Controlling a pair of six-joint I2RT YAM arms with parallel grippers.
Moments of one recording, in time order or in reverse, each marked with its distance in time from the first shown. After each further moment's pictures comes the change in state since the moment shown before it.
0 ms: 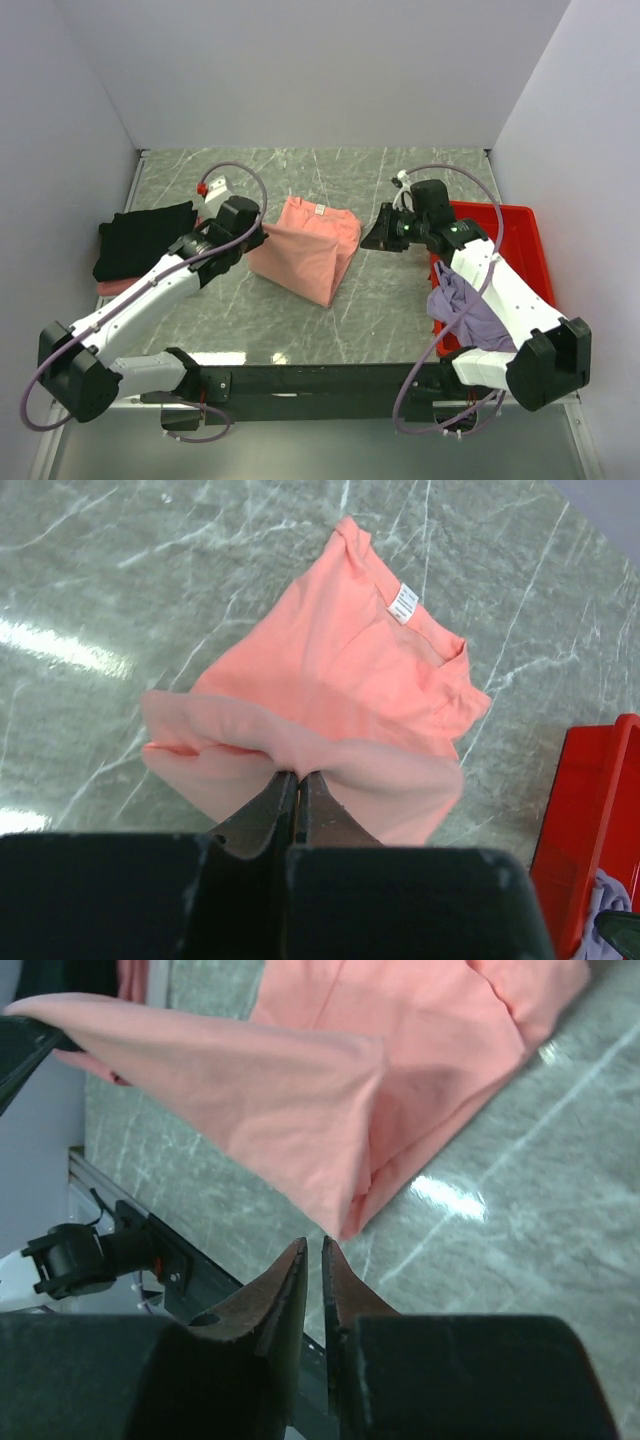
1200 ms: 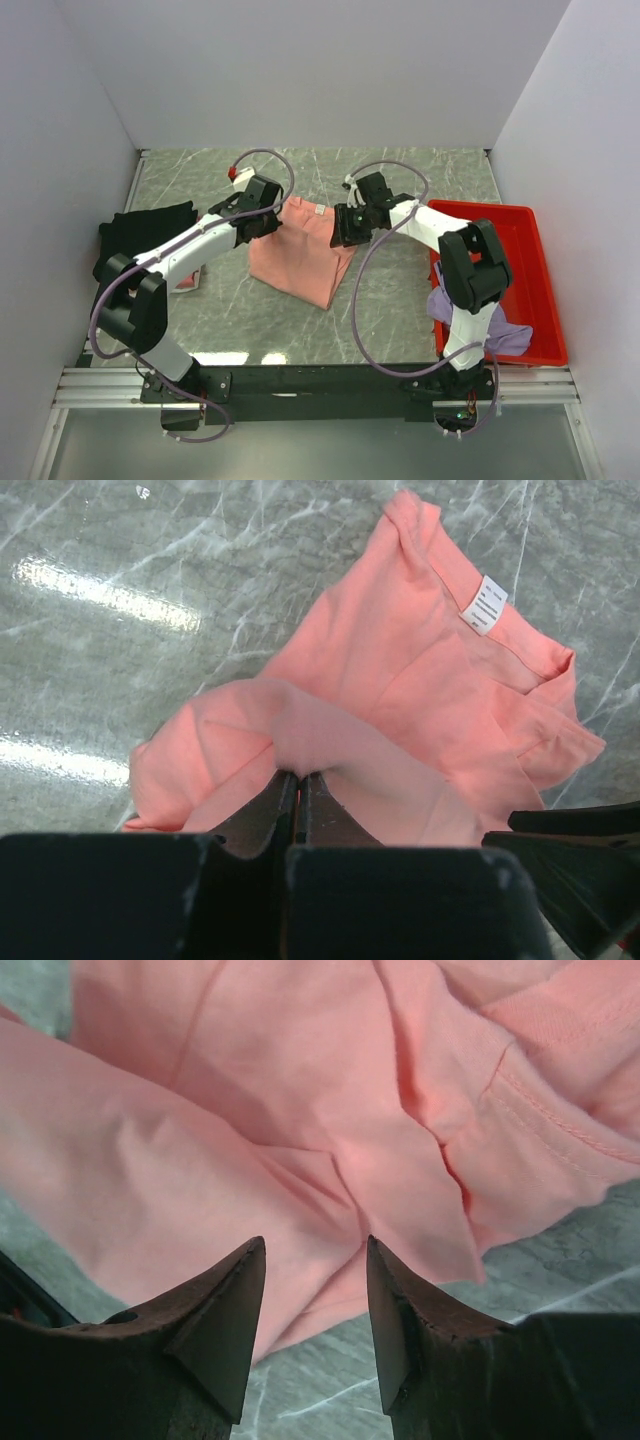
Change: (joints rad) left arm 0.099 0.423 0.190 0.051 0.108 0.129; right arm 0.076 0.651 0.251 0.158 0.038 -0.180
